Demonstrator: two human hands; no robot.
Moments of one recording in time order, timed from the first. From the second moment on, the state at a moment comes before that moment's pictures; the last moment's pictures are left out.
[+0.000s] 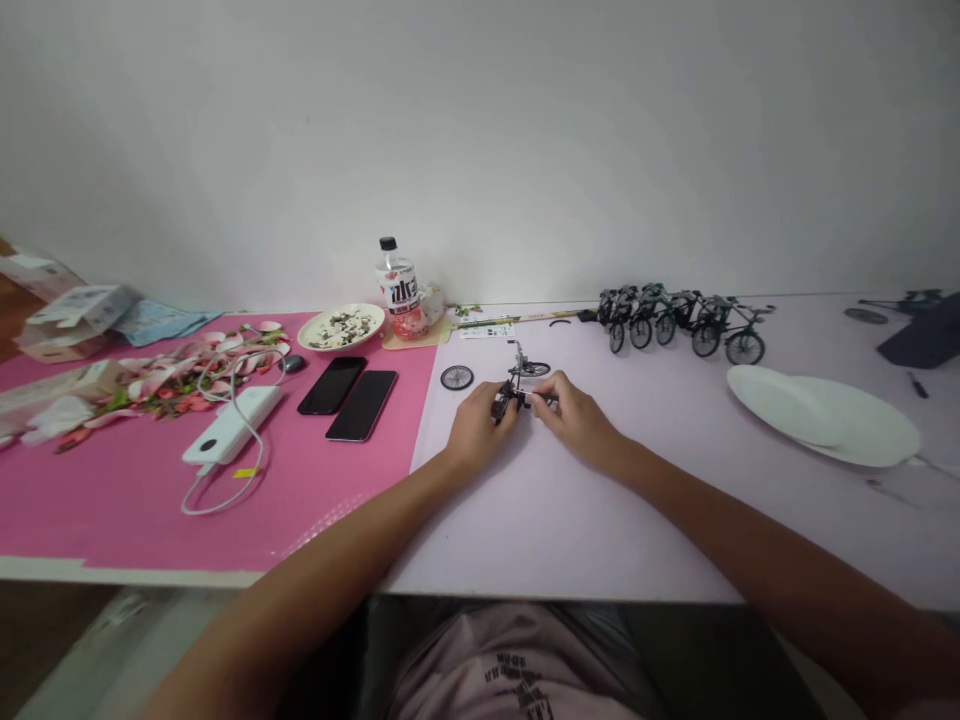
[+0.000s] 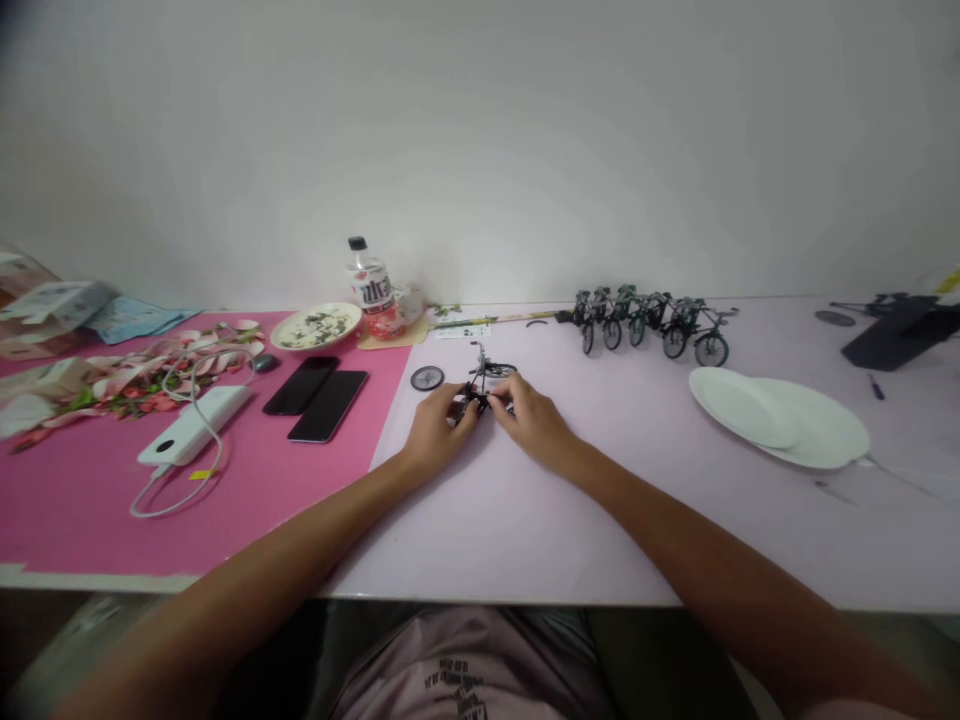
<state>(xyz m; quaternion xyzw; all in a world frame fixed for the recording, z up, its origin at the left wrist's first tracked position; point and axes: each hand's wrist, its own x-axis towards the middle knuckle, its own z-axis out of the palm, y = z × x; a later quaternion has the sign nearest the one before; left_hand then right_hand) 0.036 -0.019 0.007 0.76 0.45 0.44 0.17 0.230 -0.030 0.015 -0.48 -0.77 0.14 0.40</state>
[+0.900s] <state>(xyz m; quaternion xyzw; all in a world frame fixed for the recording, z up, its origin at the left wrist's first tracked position) 0.035 -0.023 0.007 0.78 0.44 0.42 0.12 0.227 -0.037 0.019 -0.49 -0.76 0.15 0.39</state>
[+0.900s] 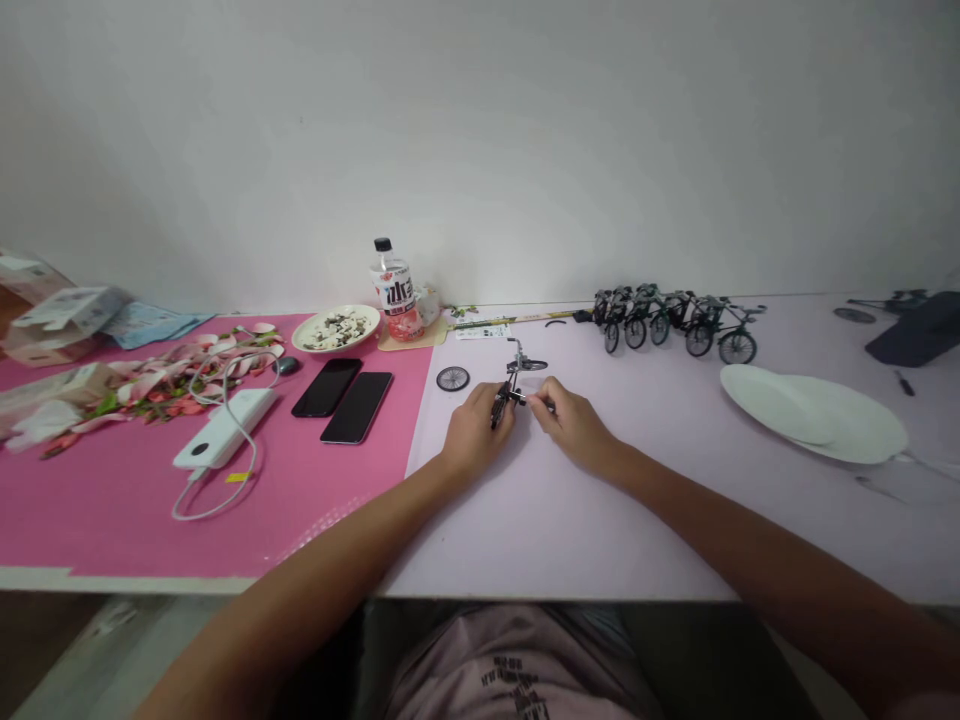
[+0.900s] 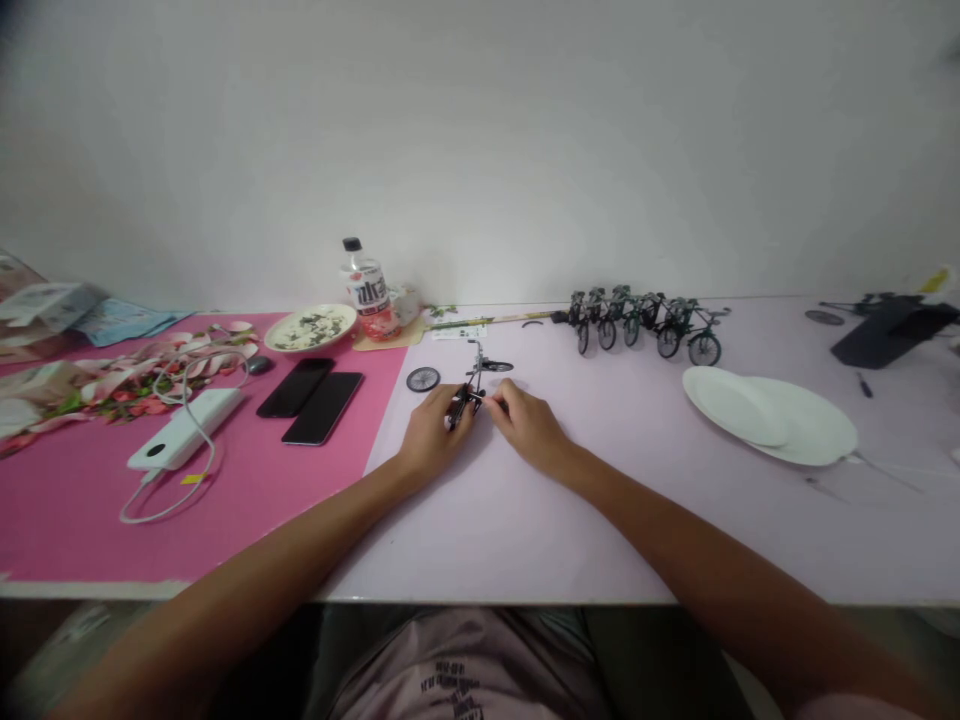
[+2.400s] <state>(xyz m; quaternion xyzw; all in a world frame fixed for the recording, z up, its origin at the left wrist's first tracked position) 0.031 -0.007 0.022 0.54 0.44 0.53 0.48 0.273 0.023 -0.020 -0.58 -0.70 0.09 0.41</state>
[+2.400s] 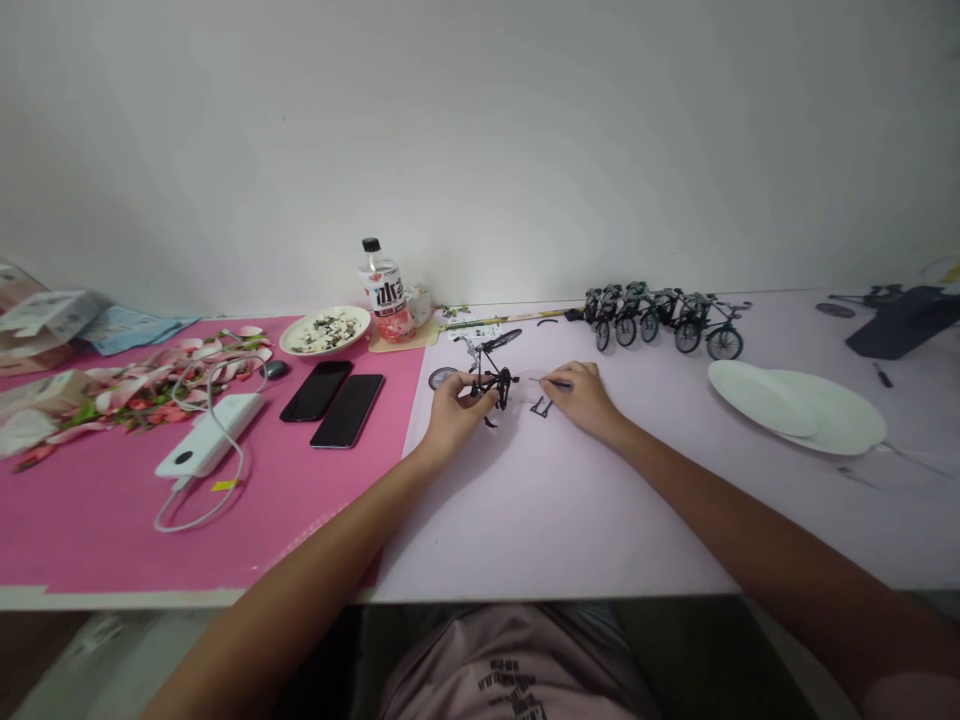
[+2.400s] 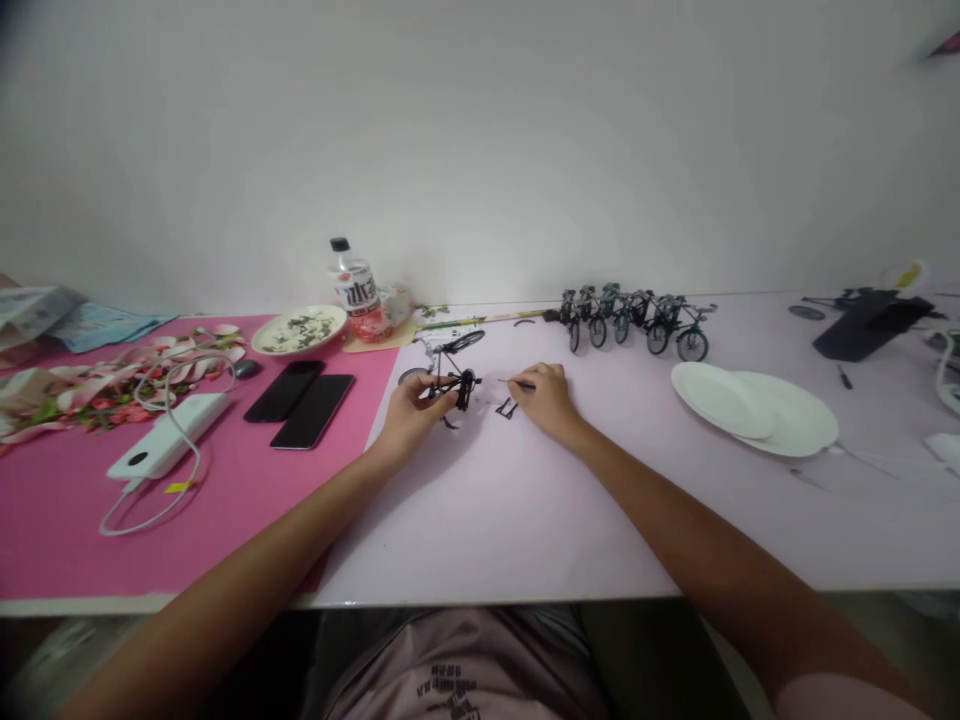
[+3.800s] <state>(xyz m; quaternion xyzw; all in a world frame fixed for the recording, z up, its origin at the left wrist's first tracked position) 0.031 -0.021 0.021 0.75 0.43 0.45 0.23 0.239 -0.009 -0.002 -0.46 -0.69 0.22 0.51</state>
